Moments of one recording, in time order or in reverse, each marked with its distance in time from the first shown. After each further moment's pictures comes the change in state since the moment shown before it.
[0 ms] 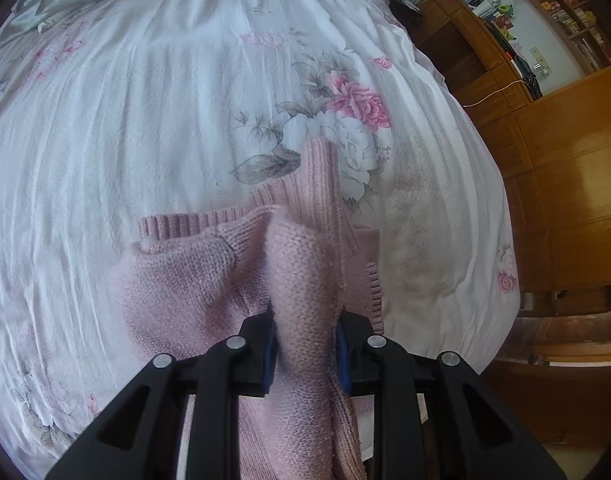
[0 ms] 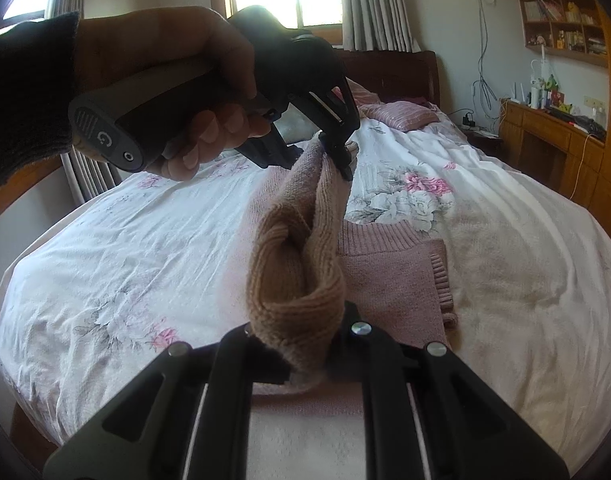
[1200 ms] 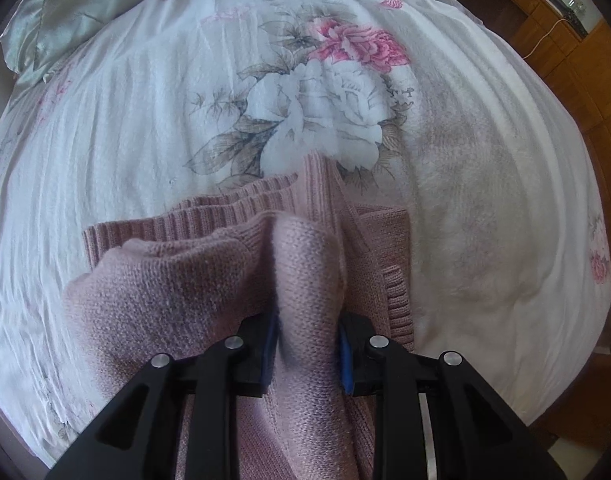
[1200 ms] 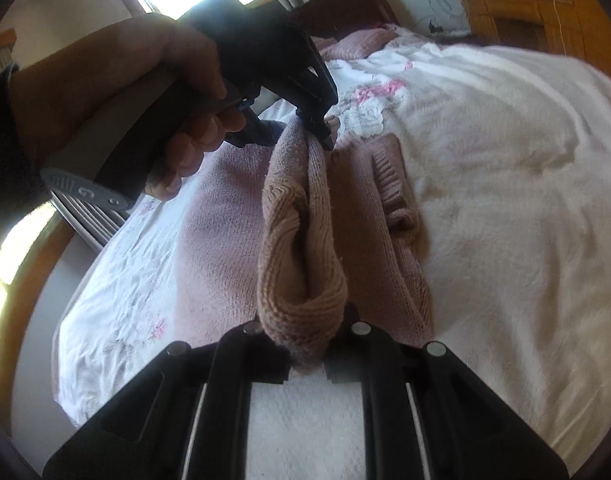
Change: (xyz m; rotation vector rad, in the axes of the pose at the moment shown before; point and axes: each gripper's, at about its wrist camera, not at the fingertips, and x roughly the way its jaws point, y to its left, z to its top) left arm 0.105 -0.080 -0.005 0.085 0.008 0.355; right arm 0.029 -0.121 -0.065 0.404 0.137 0.187
